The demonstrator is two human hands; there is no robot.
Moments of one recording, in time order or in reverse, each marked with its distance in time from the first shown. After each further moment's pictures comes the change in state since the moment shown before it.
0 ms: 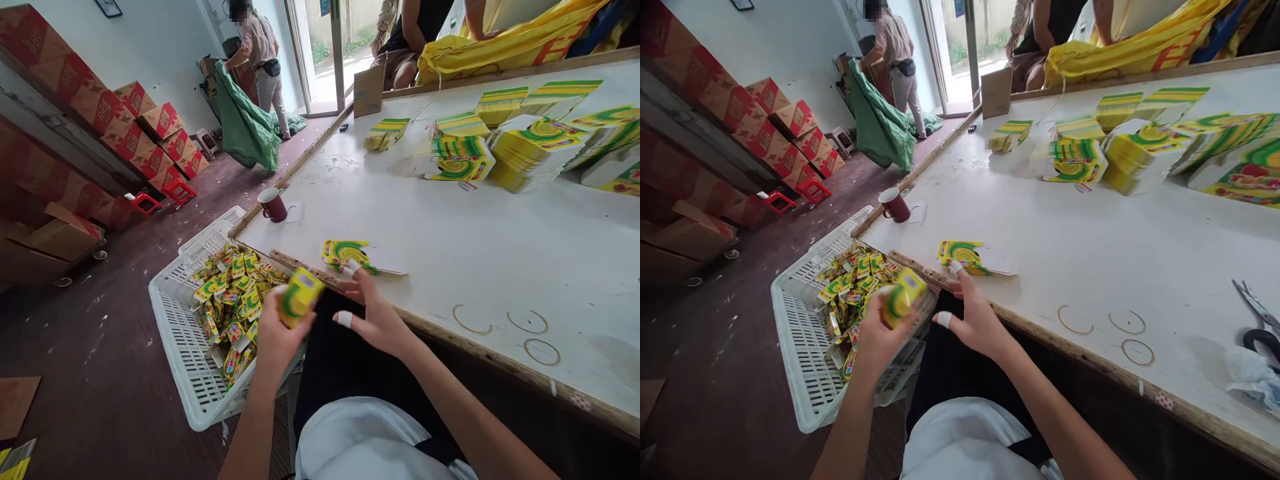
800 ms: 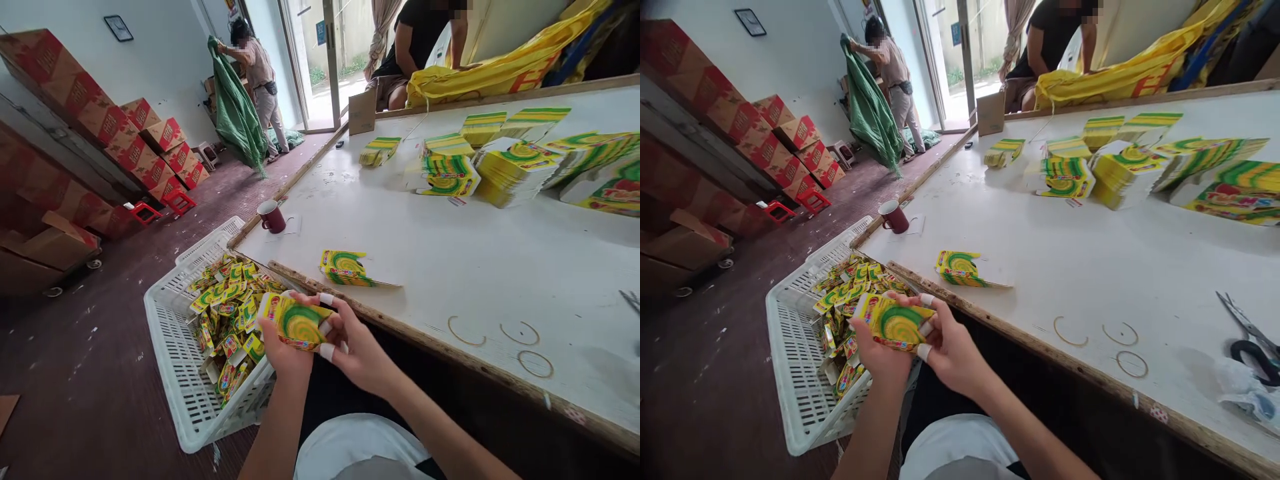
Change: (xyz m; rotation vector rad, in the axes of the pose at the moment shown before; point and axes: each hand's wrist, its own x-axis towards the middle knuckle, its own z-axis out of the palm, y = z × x) left_hand -0.001 0.042 0.039 -1.405 0.076 -0.181; right_hand -0.014 -0.047 0.030 0.395 -0.165 0.218
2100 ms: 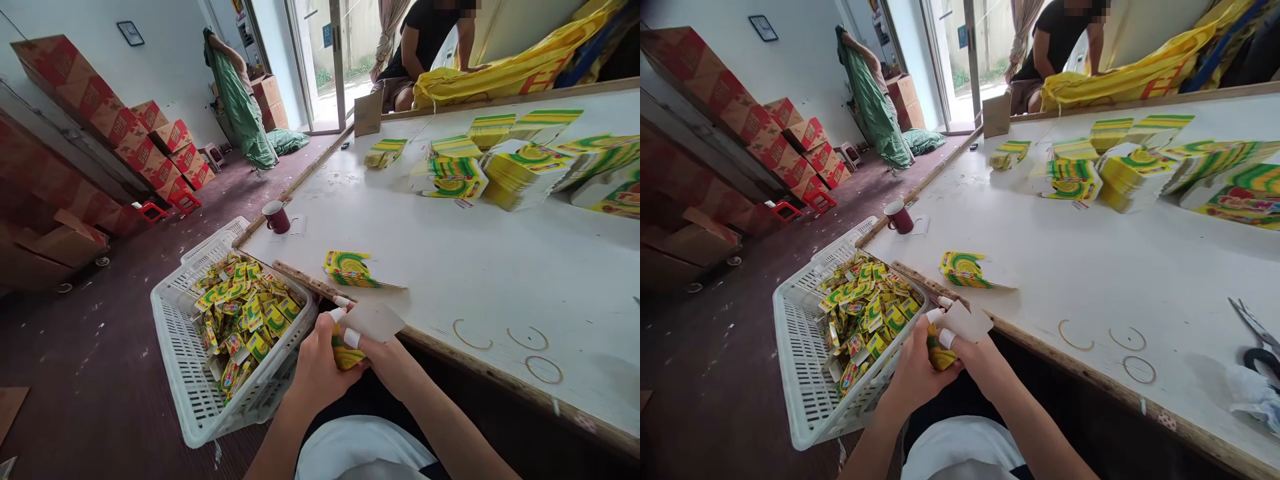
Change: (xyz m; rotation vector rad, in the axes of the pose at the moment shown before) left_hand -0.031 0.000 -0.013 1.363 -0.478 0.138; right_hand -0.009 0.013 -0.023 0.224 0.138 0.119
